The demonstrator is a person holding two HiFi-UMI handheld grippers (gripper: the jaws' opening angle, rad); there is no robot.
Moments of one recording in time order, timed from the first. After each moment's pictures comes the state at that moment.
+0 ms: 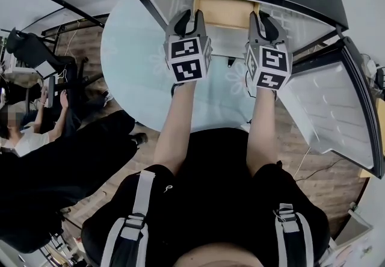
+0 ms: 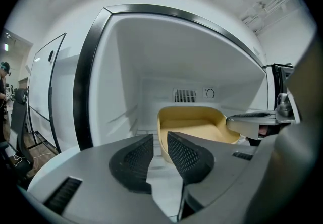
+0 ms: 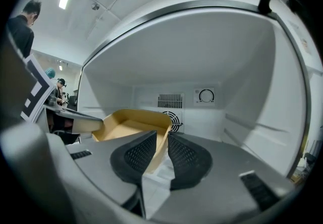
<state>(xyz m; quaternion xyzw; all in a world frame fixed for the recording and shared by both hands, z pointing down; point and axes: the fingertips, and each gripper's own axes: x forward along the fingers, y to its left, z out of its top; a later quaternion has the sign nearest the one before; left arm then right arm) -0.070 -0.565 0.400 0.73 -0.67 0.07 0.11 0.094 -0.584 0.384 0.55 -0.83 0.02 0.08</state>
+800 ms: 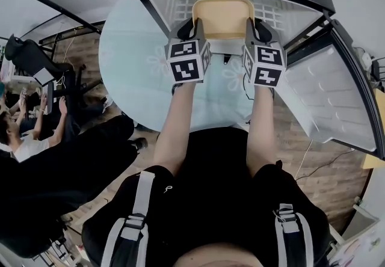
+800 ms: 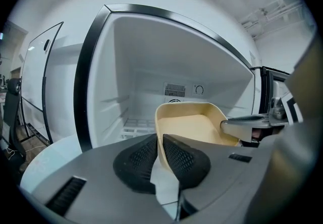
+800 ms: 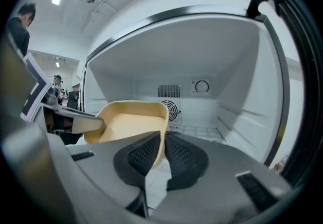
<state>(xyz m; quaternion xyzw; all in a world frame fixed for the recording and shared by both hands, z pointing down) -0.047 -0.540 0.416 0.75 -0.64 0.08 0.15 0.106 -0.556 0.405 0.56 -0.82 0.05 0.13</state>
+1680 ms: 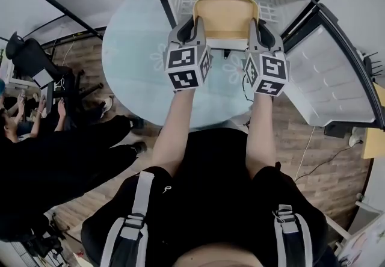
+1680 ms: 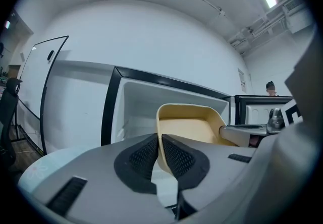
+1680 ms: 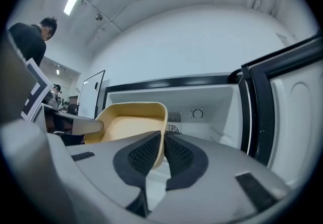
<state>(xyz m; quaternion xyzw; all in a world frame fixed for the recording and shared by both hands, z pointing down) -0.051 -0.467 0.352 0.78 -0.62 -0.01 0.08 0.103 -0.475 0.341 0.58 -0.82 -0.01 0.03</state>
